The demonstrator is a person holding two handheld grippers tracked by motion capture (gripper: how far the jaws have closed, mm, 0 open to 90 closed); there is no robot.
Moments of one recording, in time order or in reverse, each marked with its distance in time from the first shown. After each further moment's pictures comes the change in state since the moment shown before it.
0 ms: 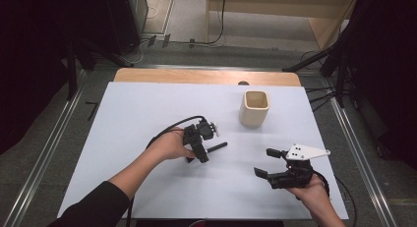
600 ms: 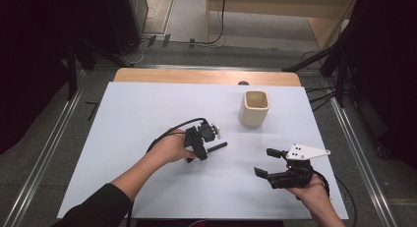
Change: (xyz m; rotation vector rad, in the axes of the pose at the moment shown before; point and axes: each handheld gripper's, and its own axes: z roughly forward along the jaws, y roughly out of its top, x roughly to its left) left arm -0.010 0.003 0.000 0.027 0.062 -0.008; right arm 0.000 0.000 0.000 0.002 -0.004 0.004
